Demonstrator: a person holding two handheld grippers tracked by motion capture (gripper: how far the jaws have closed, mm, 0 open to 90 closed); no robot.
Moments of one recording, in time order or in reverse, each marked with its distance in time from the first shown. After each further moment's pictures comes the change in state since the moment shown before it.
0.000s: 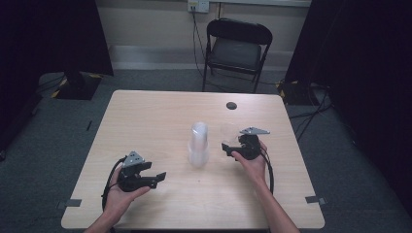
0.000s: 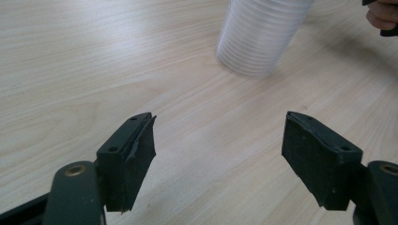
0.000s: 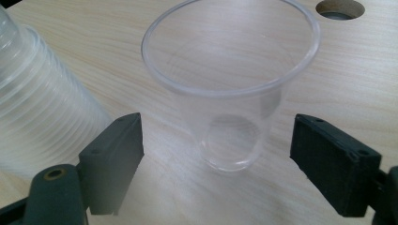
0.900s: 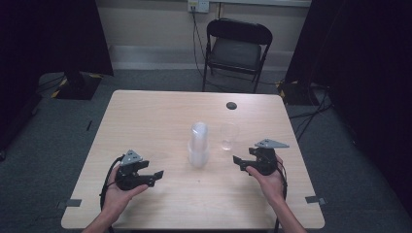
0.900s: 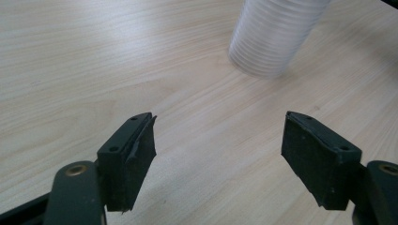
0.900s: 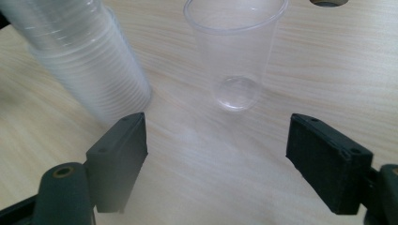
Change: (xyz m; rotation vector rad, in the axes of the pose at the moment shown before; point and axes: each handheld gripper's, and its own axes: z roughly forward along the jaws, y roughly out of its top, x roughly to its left) left arm 0.006 0.000 -0.001 0.004 0.022 -0.007; right arm 0.005 -0.023 -0.070 0.001 0.039 0.003
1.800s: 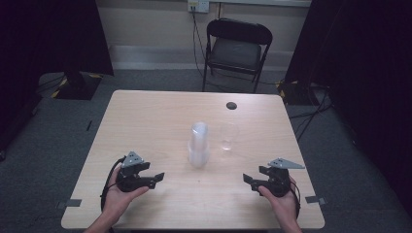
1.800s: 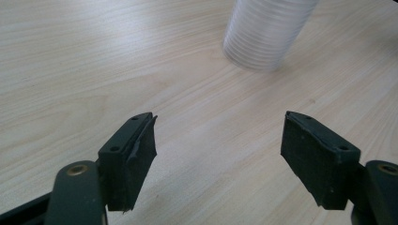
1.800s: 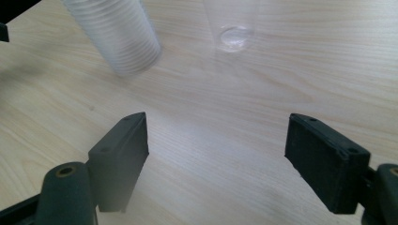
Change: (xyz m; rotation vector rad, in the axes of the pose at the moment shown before) left arm -0.004 -0.002 0.000 0.021 -0.008 0.015; right arm 0.006 -0.045 -0.047 0.021 -0.009 0.062
